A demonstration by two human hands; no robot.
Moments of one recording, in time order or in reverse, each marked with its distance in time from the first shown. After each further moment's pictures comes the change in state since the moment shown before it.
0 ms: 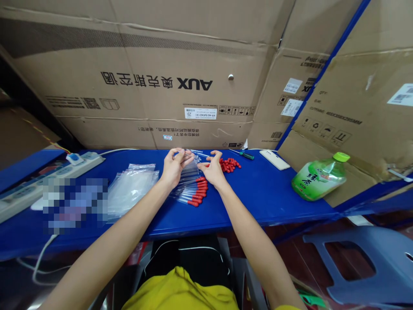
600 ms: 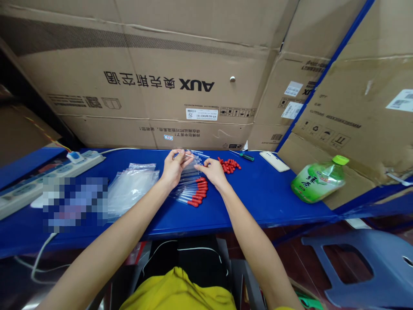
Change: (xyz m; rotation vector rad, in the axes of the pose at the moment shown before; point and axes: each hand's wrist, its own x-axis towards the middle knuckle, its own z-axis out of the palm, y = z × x) left_hand 0.003 -0.003 -0.003 -0.023 0.042 -0.032; right_hand 0.001 -0.013 -0.004 -0.190 -0.054 0.086
